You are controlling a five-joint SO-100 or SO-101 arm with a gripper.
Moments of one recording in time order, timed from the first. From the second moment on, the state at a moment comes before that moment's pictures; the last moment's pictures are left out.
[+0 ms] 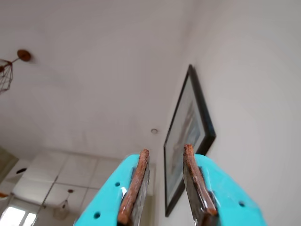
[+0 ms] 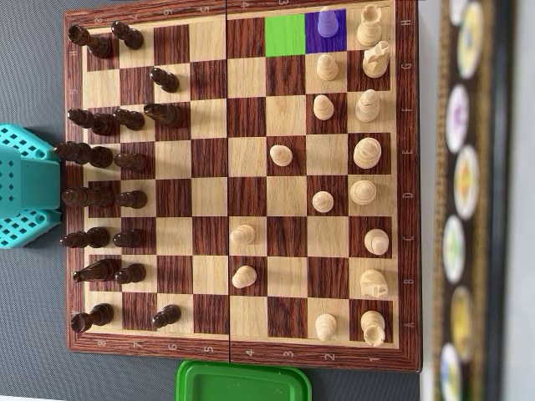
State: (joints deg) arm -0.8 192.4 157.3 -50.8 83.1
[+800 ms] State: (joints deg) arm -1.7 192.4 133.9 24.8 83.1
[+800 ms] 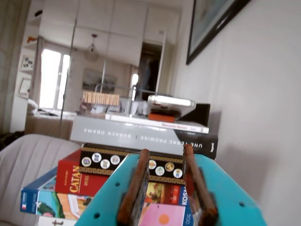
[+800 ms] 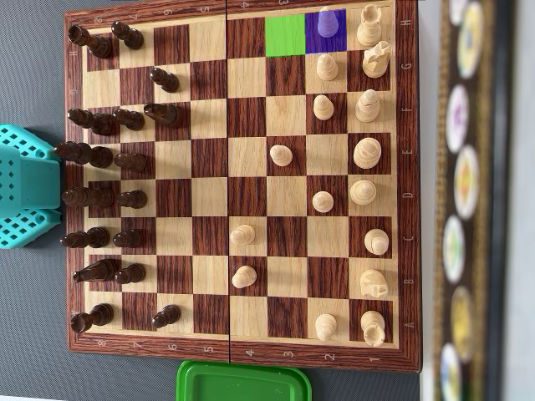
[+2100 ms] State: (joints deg) arm -16.3 140.0 87.9 95.9 83.1
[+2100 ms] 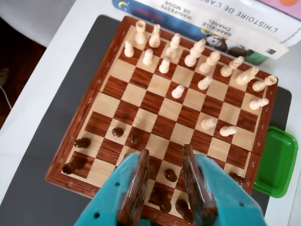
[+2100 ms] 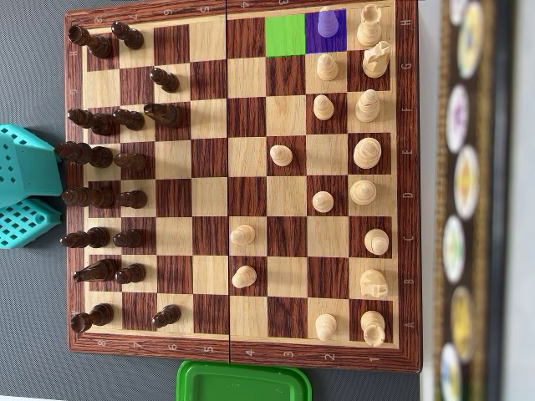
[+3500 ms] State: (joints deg) arm -27.4 67.5 50.5 94.6 96.2
